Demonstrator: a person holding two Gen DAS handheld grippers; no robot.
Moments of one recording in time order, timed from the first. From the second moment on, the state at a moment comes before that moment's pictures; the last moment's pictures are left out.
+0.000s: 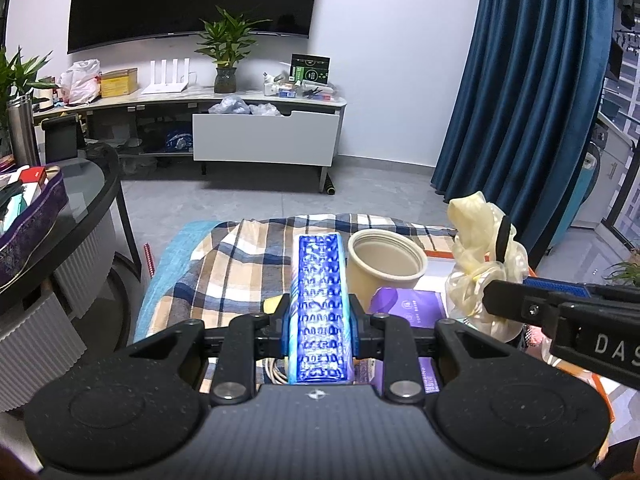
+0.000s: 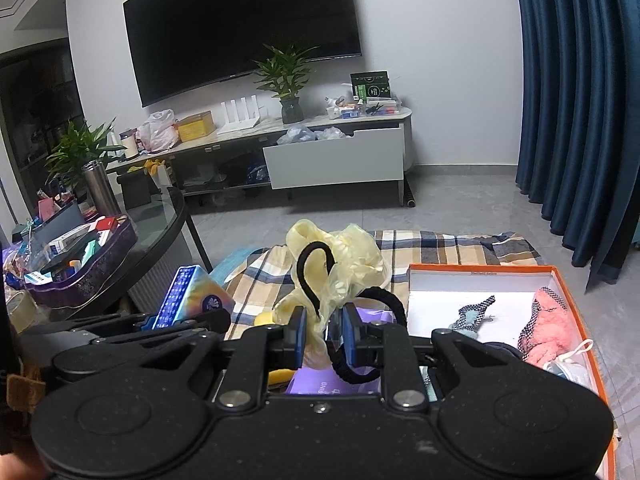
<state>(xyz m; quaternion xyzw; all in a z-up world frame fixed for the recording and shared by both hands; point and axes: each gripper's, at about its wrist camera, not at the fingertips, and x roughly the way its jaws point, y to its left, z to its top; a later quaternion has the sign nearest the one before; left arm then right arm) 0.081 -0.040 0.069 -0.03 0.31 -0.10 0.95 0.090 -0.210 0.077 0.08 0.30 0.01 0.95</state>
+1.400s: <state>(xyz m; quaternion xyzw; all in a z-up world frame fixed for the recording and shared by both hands) 0.085 -0.069 0.069 -0.01 0.30 -0.14 0.94 0.080 -0.235 0.081 0.10 0.29 -0.02 0.95</state>
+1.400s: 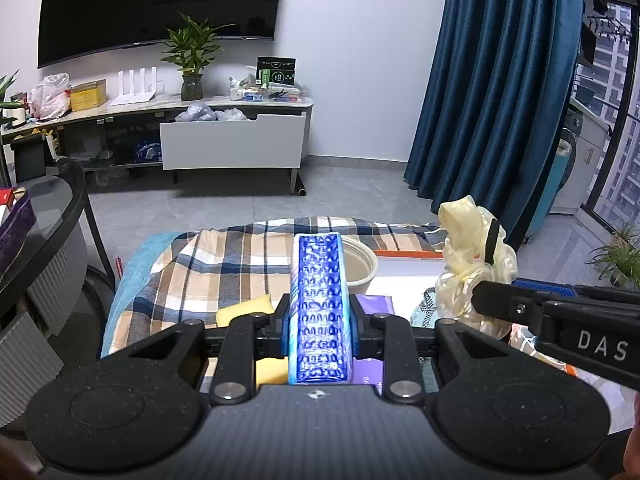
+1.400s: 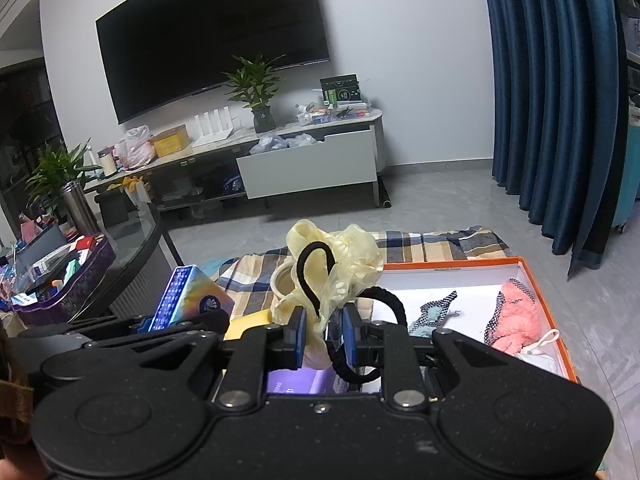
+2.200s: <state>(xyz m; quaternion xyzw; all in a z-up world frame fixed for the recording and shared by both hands) 0.087 -0.093 0.067 0.01 0.30 -0.18 0.94 0.071 -0.266 0.076 0.13 0.29 -0.06 0.95</state>
